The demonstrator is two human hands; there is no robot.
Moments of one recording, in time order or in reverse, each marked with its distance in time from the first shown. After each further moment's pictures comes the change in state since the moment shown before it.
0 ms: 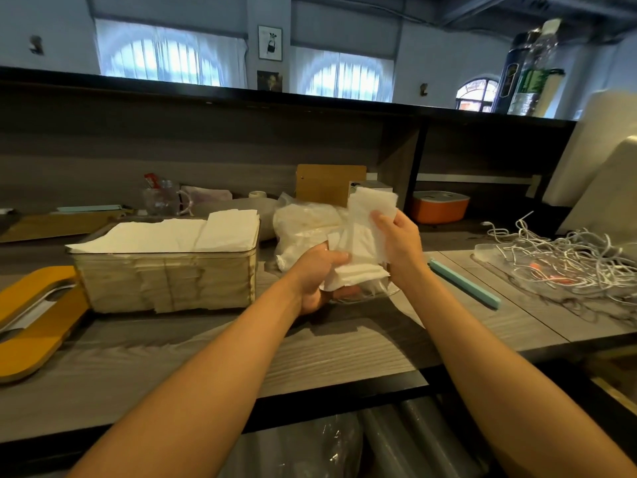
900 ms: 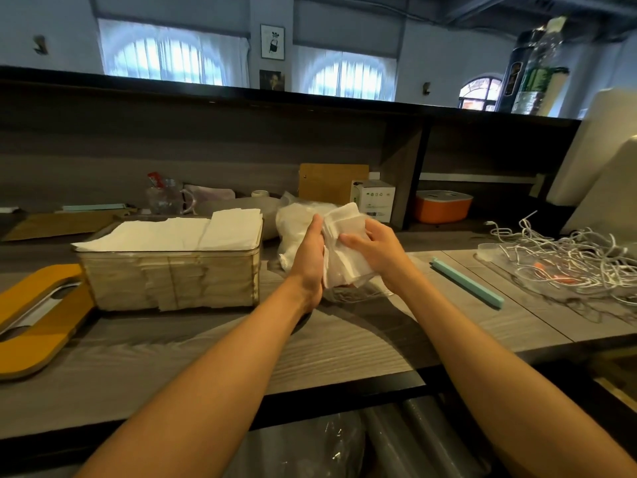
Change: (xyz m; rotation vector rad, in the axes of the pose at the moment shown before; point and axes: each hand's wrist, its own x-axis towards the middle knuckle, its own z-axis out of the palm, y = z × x) left_hand 0.004 -0.001 0.000 -0.169 0.068 0.158; right_hand -0.007 0.008 0.012 -0.393 -0.323 -0.040
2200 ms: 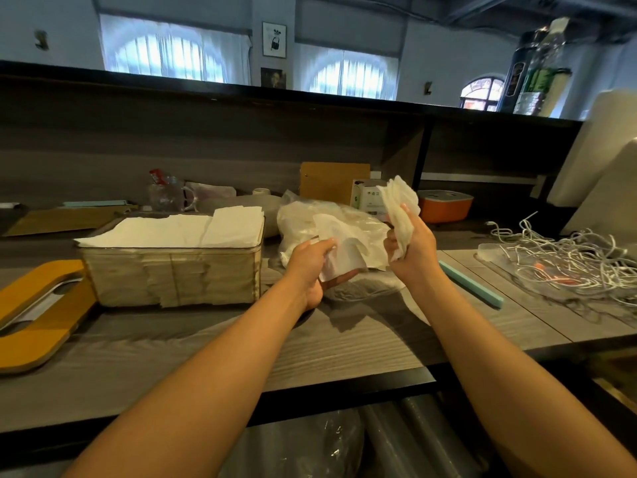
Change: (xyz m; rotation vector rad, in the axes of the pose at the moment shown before) left_hand 0.004 -0.003 -0.004 -0.083 0.203 -0.139; right_hand -0.003 -0.005 -0.027 0.965 0.331 0.232
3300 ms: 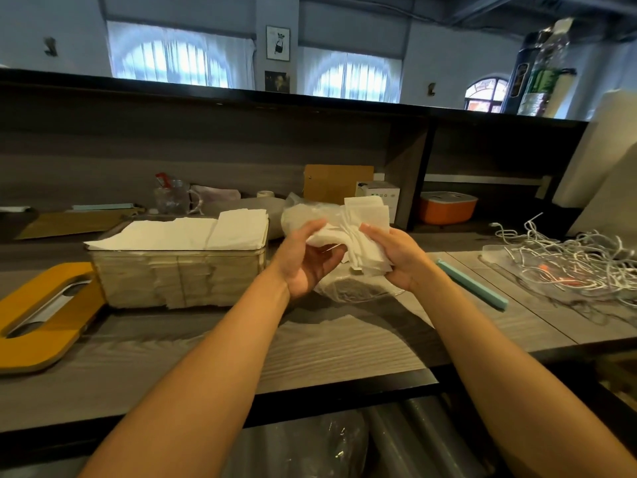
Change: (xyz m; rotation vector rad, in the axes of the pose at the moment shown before) left_hand -0.001 0.026 -0.022 -0.142 -0.180 -0.050; right_hand -0.003 0.008 0.006 -0.517 -0.300 0.178
